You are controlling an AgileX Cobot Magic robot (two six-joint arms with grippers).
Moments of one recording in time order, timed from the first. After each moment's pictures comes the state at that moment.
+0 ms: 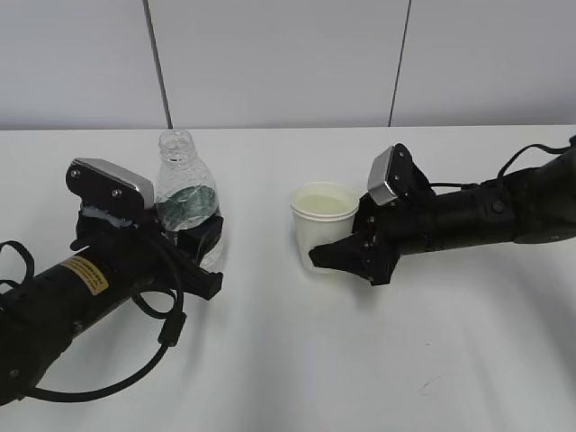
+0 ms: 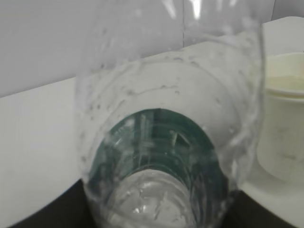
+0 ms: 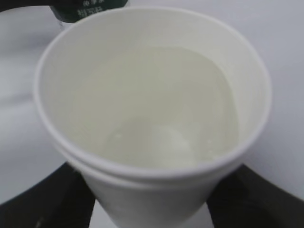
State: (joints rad) left arm -0.54 1.92 -0.51 0.02 -1.13 0.06; right arm 0.10 2.16 -1.11 -1.46 -0.93 0.66
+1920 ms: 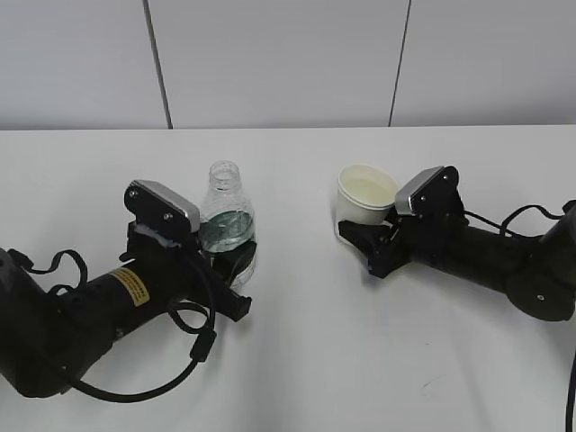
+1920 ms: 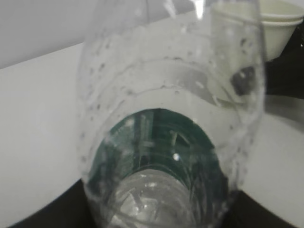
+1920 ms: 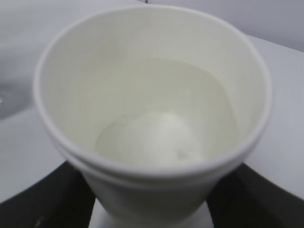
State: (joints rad) left arm -0.54 2.09 -0.63 0.15 -1.13 0.06; right arm 0.08 2.28 -0.94 -0.70 -1.08 0.10
